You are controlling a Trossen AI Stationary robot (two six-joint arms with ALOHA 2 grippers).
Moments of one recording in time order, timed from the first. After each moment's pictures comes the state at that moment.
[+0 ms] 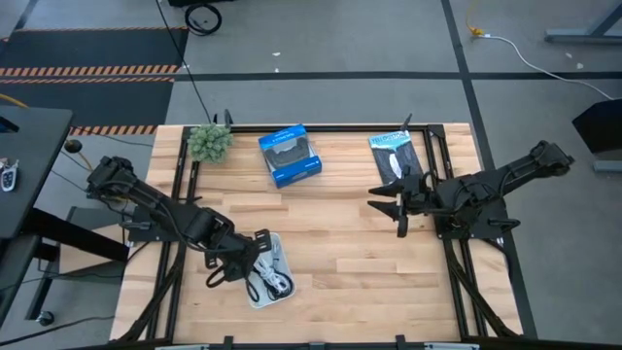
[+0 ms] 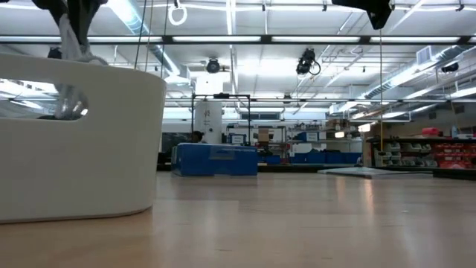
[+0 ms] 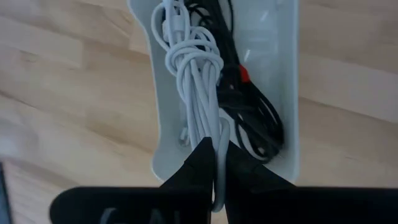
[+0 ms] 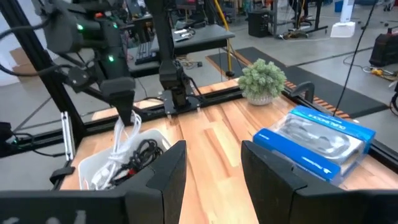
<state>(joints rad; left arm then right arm) -0.49 1.42 1.20 -0.98 -0.11 0.88 0.38 0.81 0.67 -0.05 0.56 0.26</state>
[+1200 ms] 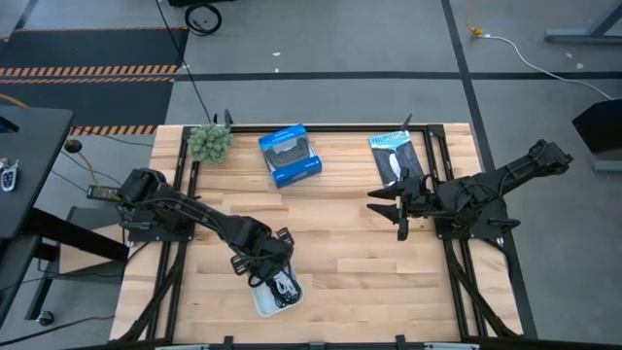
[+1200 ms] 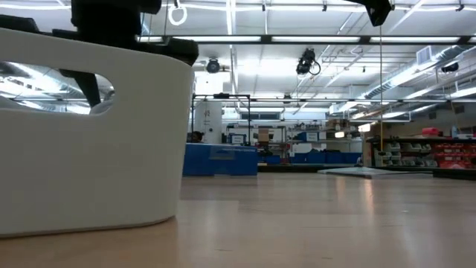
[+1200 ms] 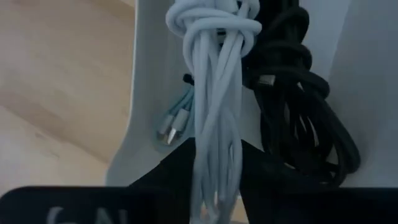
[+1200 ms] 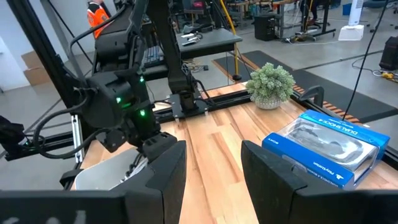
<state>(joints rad) -0.38 1.71 1.20 -0.83 -0.05 0.71 0.40 0.83 0.67 -0.01 0.56 0.26</state>
